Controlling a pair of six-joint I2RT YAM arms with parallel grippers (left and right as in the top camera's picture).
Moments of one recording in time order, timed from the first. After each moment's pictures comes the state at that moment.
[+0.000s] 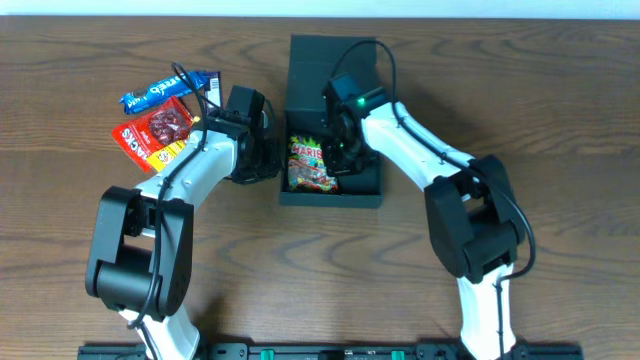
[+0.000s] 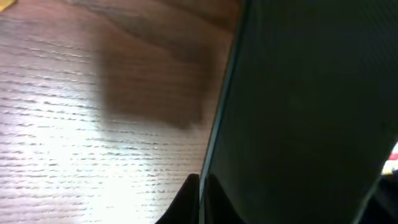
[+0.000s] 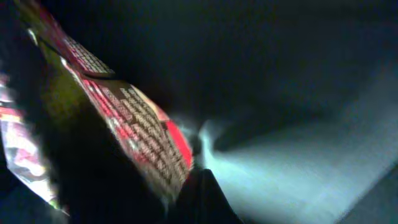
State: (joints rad) left arm -0.26 1.88 1.20 -0.63 0.27 -0.48; right arm 0.51 2.18 1.66 -0.95 -0.17 0.29
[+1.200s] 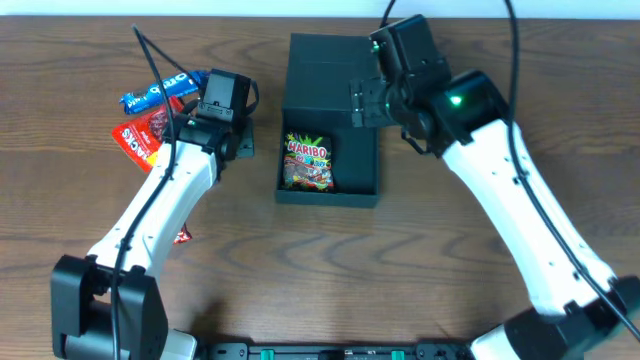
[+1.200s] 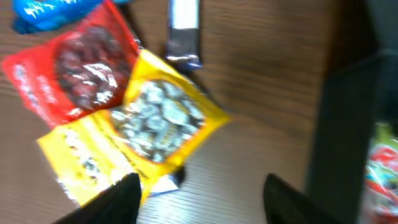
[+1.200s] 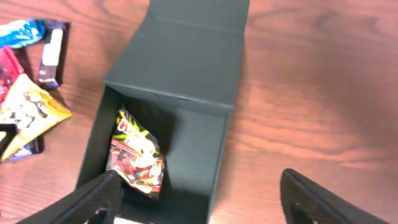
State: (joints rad) left arm -0.26 1.64 1.24 -0.71 -0.28 -0.27; right arm 0.49 1.68 1.80 -1.05 0.16 0.32
